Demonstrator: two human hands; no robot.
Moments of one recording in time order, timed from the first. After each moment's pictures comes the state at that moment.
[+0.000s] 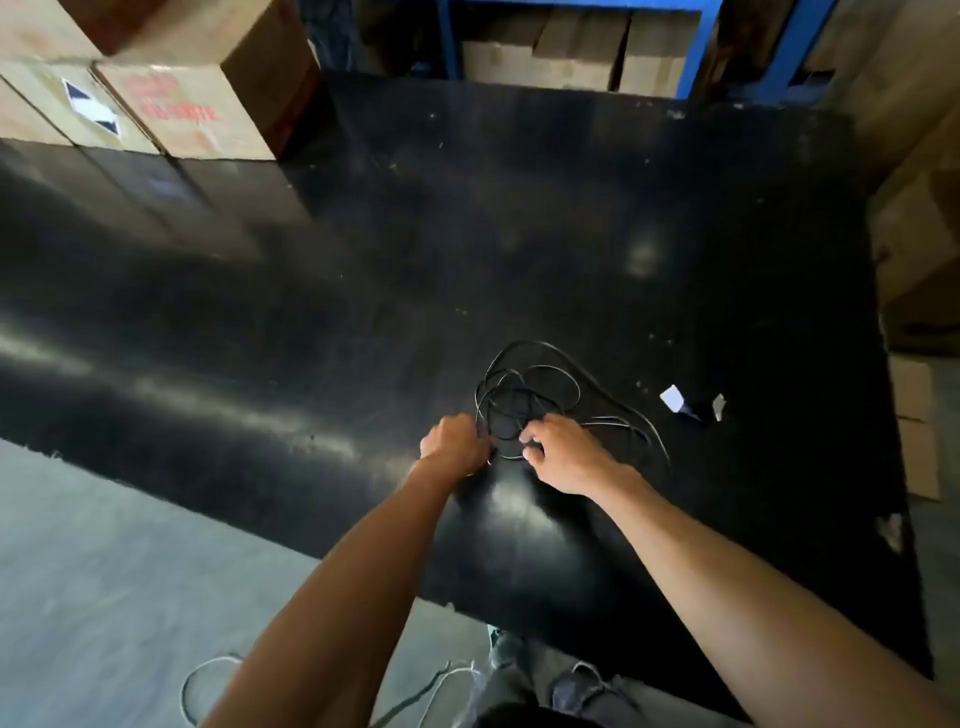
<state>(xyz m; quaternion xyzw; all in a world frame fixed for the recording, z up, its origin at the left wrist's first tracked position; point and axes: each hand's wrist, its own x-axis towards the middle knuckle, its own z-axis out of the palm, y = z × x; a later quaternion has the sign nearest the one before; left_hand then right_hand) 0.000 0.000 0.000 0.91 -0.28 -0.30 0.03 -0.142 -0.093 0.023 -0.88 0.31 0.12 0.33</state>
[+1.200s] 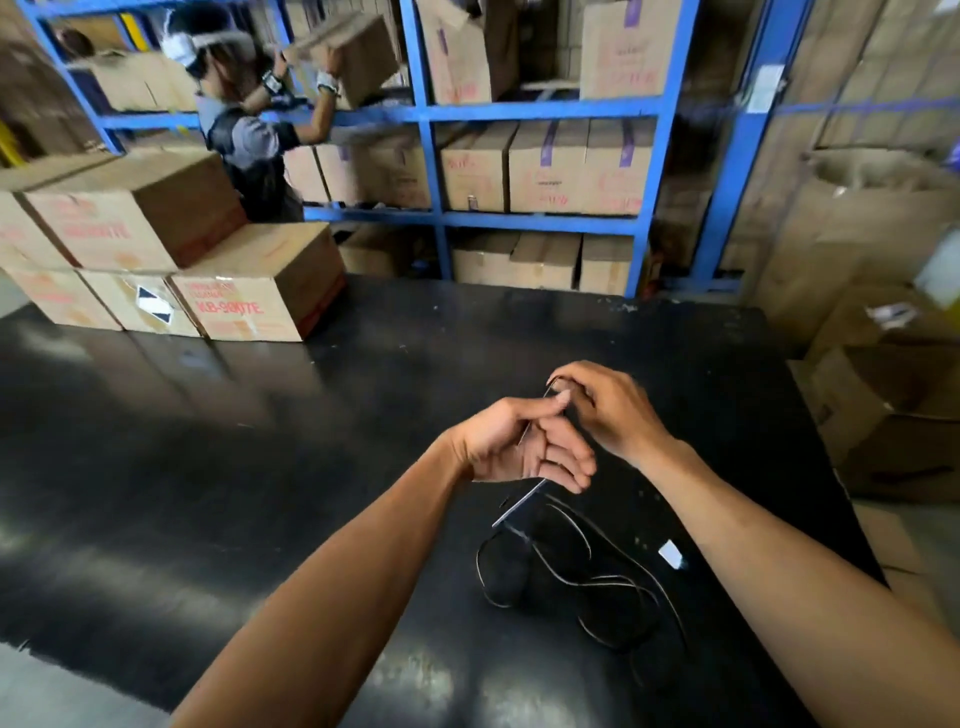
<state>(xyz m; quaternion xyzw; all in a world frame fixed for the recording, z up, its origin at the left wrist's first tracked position) 0.044 -0.096 0.219 0.34 -0.40 -0.75 0.39 -0.095 -0.217 0.201 -0.90 0.26 -0.26 0.23</state>
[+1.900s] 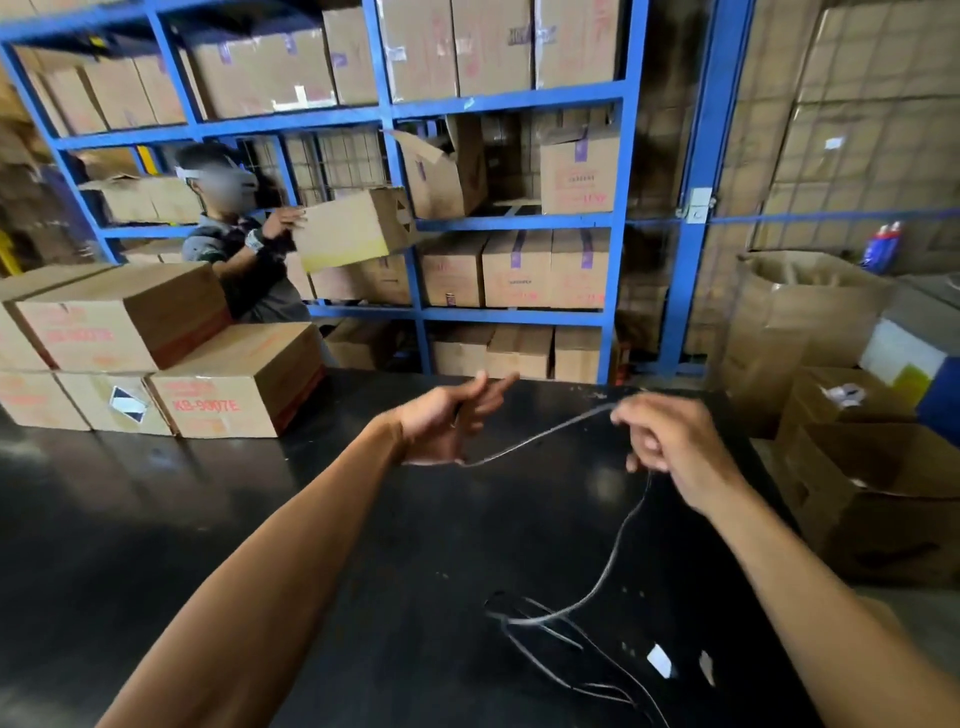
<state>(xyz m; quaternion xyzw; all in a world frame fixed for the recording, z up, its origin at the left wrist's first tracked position) 0.119 -0.146 0.303 0.54 -0.42 -0.61 0.39 -0.168 -0.247 0.290 -0.68 0.24 -0.39 0.57</state>
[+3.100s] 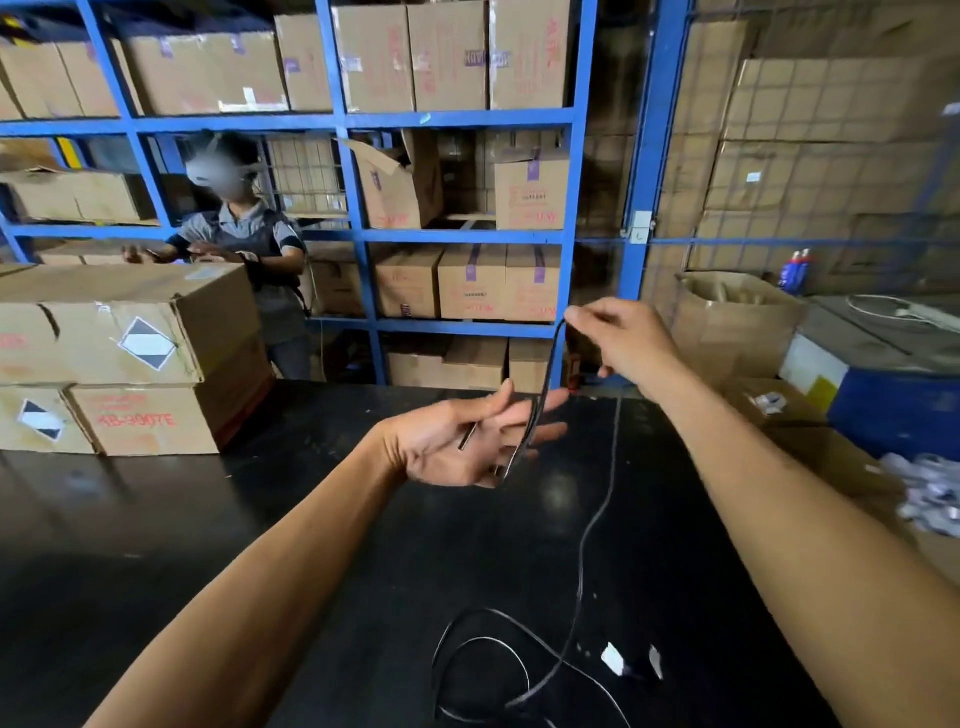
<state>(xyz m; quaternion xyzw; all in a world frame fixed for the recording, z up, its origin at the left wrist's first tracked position) 0.058 -0.141 0.328 0.35 -0.50 -0.72 0.32 -0.137 -0.291 0.378 -0.75 0.37 -0.42 0.36</state>
